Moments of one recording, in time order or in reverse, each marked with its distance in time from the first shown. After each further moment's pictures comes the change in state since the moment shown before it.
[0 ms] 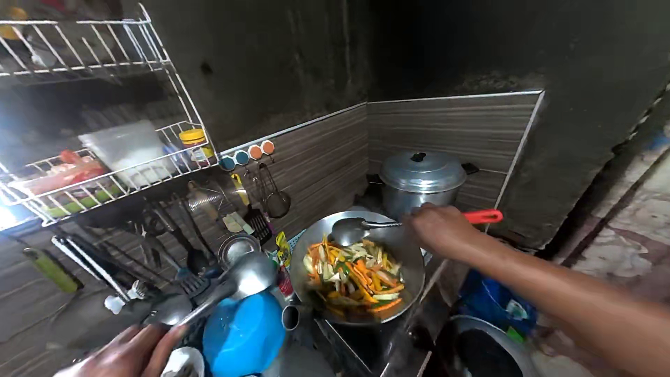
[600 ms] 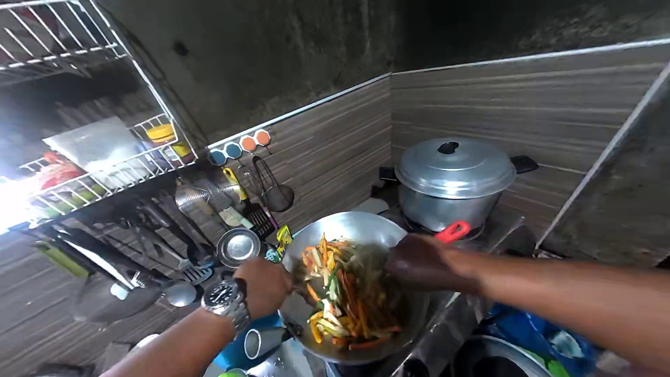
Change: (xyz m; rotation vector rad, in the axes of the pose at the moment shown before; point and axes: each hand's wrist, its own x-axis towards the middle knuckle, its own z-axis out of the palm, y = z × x) left_hand 0.182 0.224 0.038 0.557 -0.724 0.258; right_hand 0.055 0.040 0.047 0.046 -0.292 -0.640
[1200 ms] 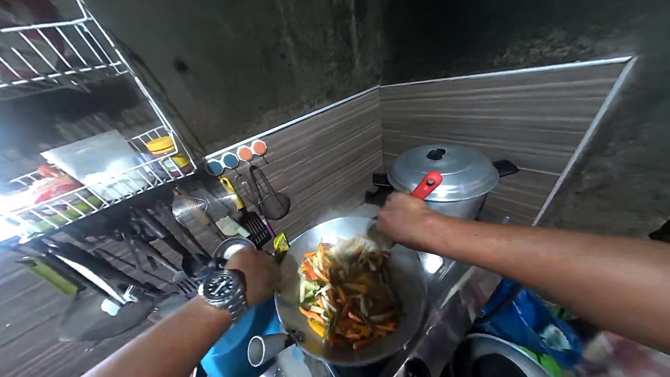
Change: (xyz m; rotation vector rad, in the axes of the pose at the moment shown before) left_hand -0.004 -0.024 -0.020 0.063 -0.030 -0.077; right_hand 0.027 0.002 -0.060 -0.288 -0.081 0.345
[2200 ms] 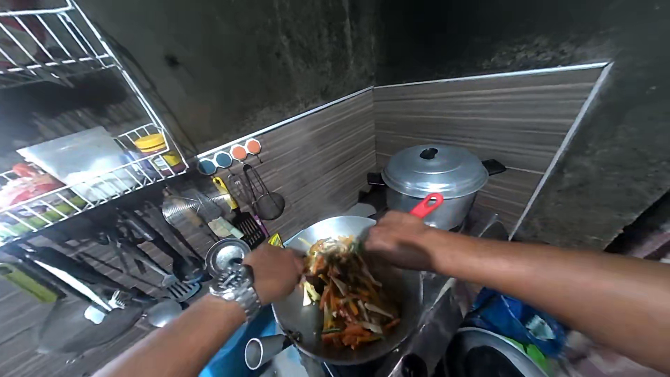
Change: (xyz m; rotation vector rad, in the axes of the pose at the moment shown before) left_hand 0.003 0.018 -0.015 -0.150 0.177 0.115; right_hand -0.022 -0.021 -0.010 0.184 0.052 -0.219
